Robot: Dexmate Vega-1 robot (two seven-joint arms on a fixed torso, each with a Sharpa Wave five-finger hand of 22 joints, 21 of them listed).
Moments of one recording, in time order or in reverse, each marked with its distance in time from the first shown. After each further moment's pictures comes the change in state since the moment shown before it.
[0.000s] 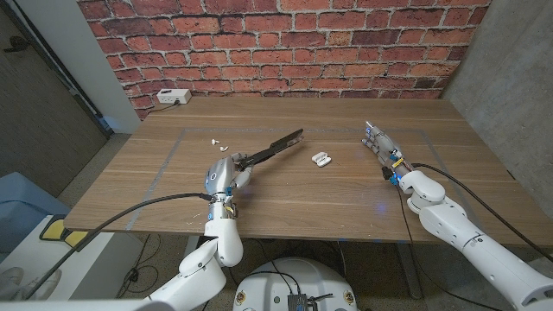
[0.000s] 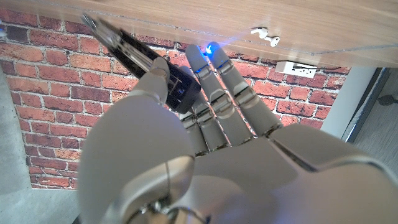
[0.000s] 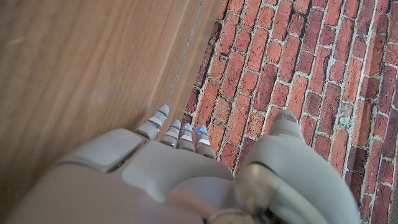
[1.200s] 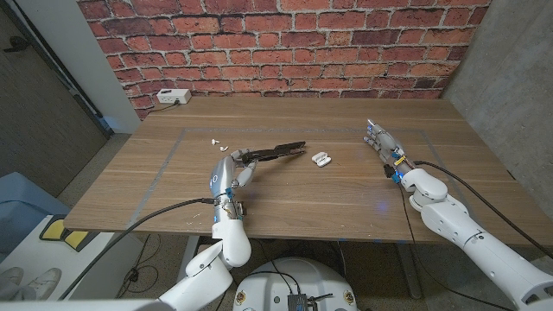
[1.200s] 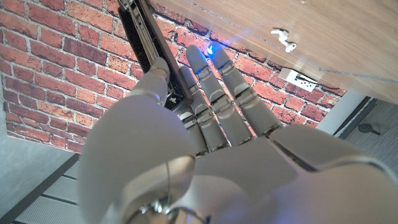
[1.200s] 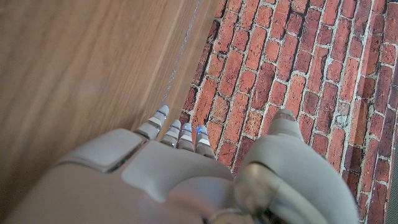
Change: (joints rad) left arm 0.012 -0.088 -0.033 0.075 -0.102 -0.248 0.100; left_hand -0.005 0.005 -0.012 0.013 0.009 -0.037 0.007 0.001 0.047 -0.019 -0.018 -0.007 0.040 -0.030 0.011 -0.022 0.019 -0.043 0.014 0.035 0.010; right arm 0.014 -0.007 0.004 0.015 -0.002 0.006 0.016; right_hand 0.007 0.007 0.004 -0.004 0.000 0.000 0.000 0.000 0.000 0.000 0.000 0.000 0.000 0.000 0.000 0.000 0.000 -0.005 -0.005 0.000 0.000
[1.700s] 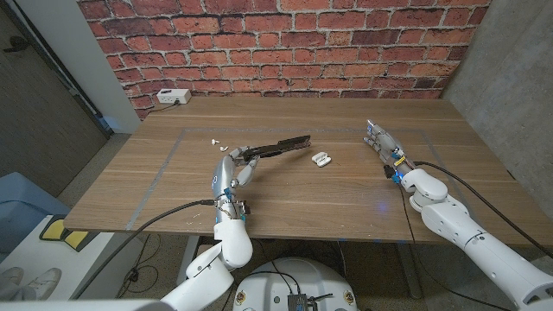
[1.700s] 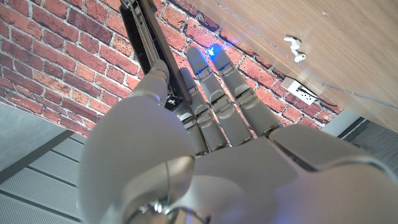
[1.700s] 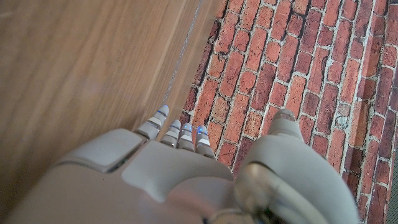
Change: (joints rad) left arm 0.015 -0.028 -0.022 0.012 -0.057 -0.126 0.002; left_hand -0.012 0.012 -0.009 0.009 0.001 -0.016 -0.012 0.005 0.024 -0.015 -0.003 0.000 0.037 -0.020 0.010 -0.013 -0.003 -0.020 0.006 0.005 0.000; right arm -0.006 -0.004 0.000 -0.009 -0.002 -0.003 -0.006; right_hand 0.000 0.000 0.000 0.000 -0.004 0.000 0.000 0.000 0.000 0.000 0.000 0.000 0.000 0.000 0.000 0.000 0.000 0.000 0.000 0.000 0.000
